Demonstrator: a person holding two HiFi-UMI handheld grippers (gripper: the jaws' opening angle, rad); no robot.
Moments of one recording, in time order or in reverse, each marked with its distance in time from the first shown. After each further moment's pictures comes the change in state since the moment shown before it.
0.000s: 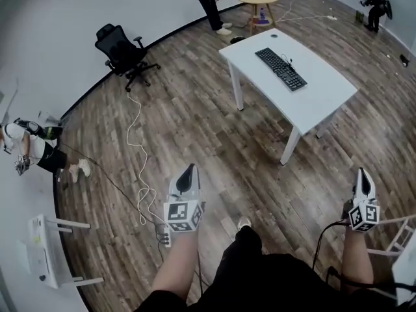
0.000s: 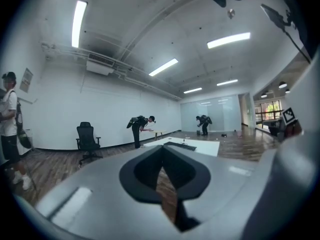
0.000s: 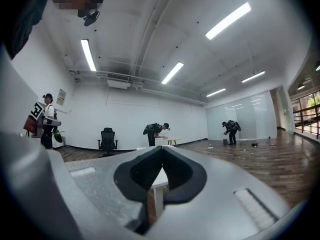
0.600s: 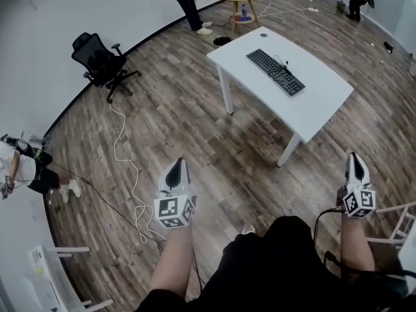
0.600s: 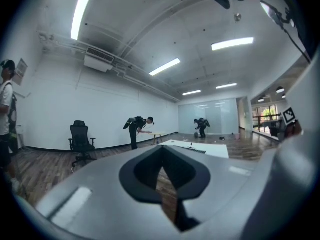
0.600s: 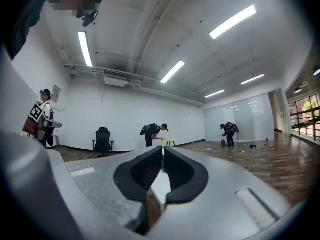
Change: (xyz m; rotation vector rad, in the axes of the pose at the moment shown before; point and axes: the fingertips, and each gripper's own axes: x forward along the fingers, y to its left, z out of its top) left arm 0.099 0.090 0.013 -0.019 -0.017 -0.051; right arm 0.100 0.060 0.015 -0.015 0.000 -0.042
